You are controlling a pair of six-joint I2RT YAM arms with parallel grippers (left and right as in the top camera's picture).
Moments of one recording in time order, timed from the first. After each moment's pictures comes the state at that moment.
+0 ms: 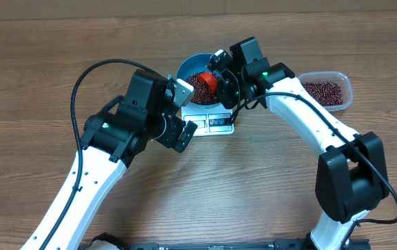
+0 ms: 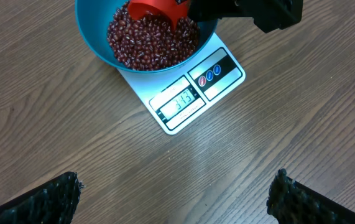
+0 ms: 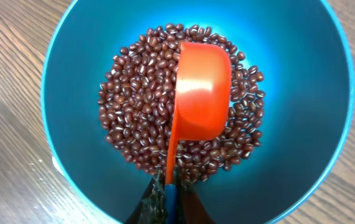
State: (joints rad) left arm -0.44 1.33 1.29 -0.95 0.09 0.13; right arm 0.42 1.91 1.50 -0.64 -0.26 -0.22
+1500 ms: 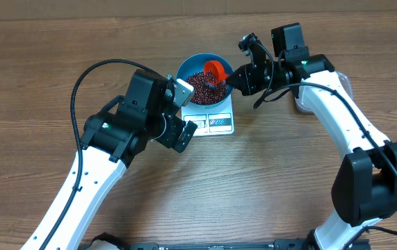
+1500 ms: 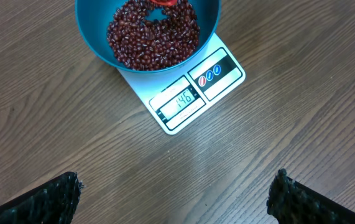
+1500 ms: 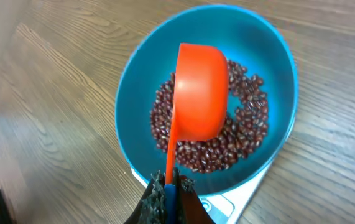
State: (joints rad) left arm -0.44 1.33 1.29 -0.95 0.09 0.13; right arm 0.24 1.85 1.50 -0.66 -0.64 -0.06
